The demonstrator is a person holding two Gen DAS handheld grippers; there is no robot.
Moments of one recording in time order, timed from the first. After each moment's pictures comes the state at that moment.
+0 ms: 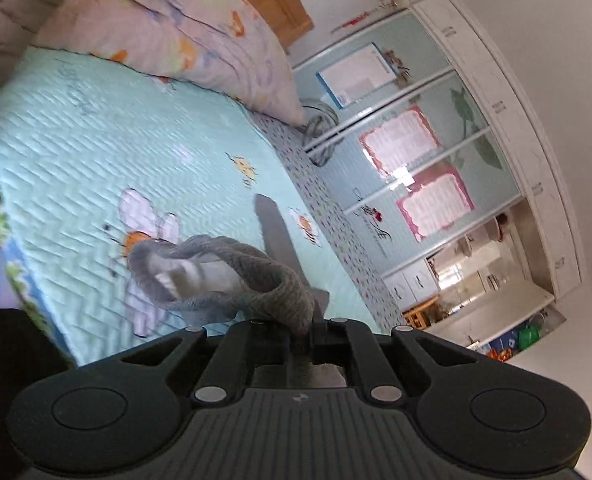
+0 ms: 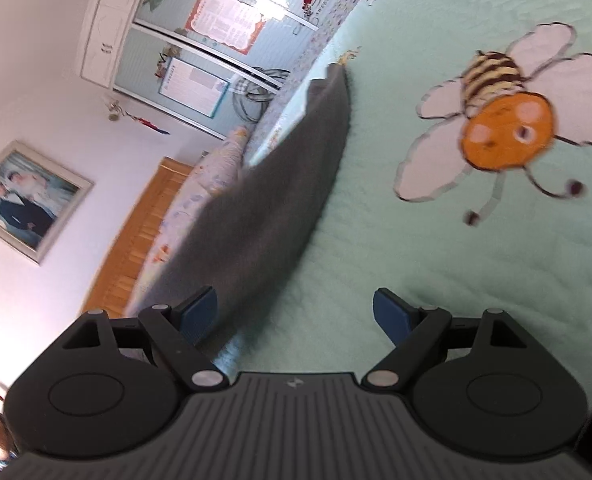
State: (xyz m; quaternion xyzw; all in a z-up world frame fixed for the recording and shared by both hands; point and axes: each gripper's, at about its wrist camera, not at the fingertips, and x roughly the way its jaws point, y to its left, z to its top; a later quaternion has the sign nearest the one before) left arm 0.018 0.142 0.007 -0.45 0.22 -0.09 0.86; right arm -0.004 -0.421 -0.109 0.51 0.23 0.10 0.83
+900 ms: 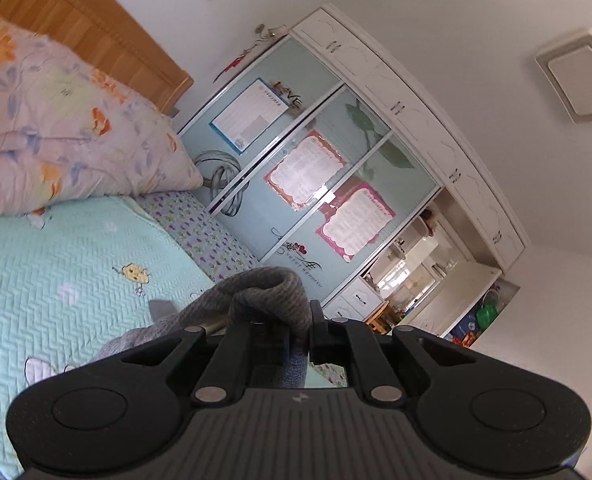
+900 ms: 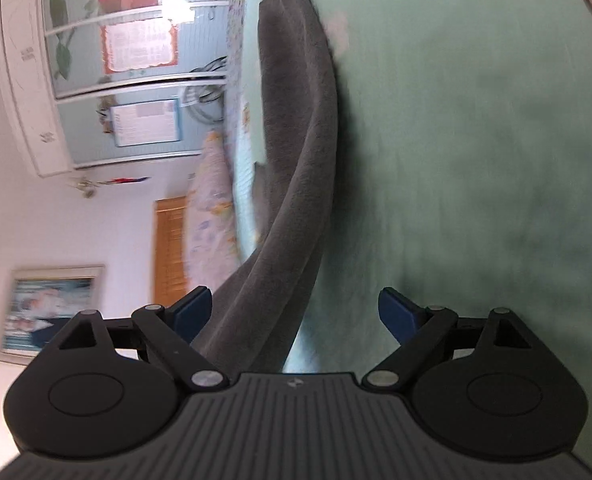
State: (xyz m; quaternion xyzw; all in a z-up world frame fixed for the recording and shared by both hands) left arm 0.057 0.135 0.207 -0.35 0.12 -0.19 0.91; right arm 0.151 -0.353 -0.141 0.70 0.26 0.10 0.65
